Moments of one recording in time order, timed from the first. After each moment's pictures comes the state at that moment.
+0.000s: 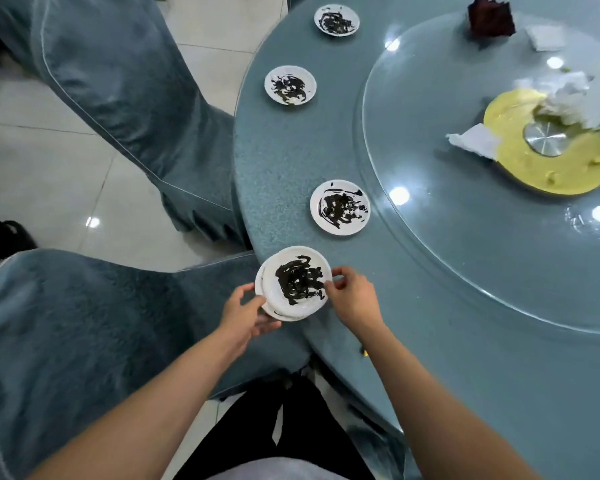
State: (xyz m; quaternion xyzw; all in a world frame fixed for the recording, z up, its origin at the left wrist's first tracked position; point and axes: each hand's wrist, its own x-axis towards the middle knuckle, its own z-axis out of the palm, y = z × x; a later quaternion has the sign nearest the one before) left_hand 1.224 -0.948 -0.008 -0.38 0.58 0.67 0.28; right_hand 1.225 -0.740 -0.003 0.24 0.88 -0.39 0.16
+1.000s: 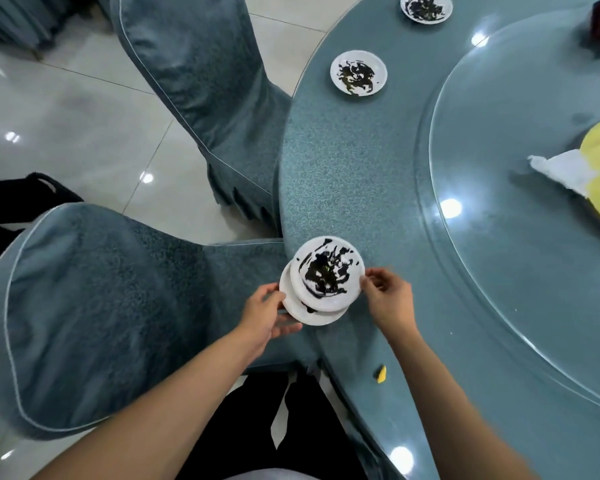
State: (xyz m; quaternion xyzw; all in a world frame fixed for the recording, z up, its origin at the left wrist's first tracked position) left_hand 1.229 -0.936 -0.004 -0.43 0.54 0.68 0.24; right_hand 1.197 -0.717 -0.017 0.24 0.83 -0.48 0.13
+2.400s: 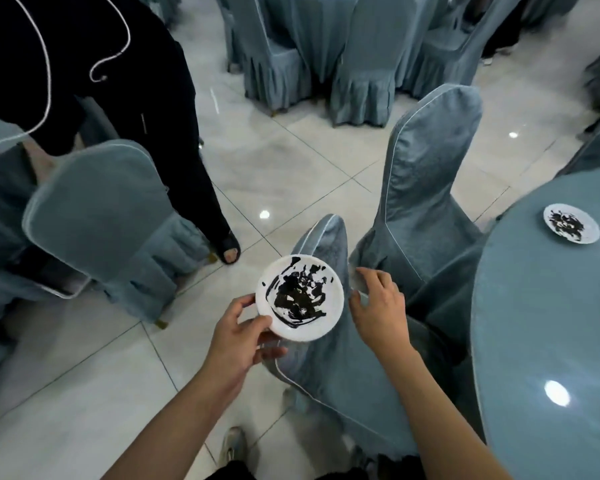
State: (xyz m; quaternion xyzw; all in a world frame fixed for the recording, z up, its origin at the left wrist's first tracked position) left_hand 1.454 -1.226 0.136 -0.45 0.49 0.74 -0.10; right_hand 1.270 -1.070 0.068 -0.26 0.92 -0.29 0.03
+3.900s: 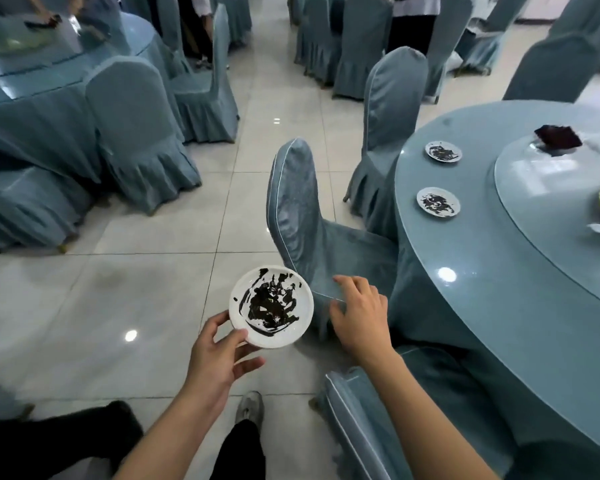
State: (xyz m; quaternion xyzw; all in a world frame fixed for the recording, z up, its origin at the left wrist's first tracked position) left_hand 1.048 -1.487 0.146 -0.23 0.60 0.75 0.15; right_hand 1.034 -1.252 0.100 0.14 0.96 -0.23 -0.07
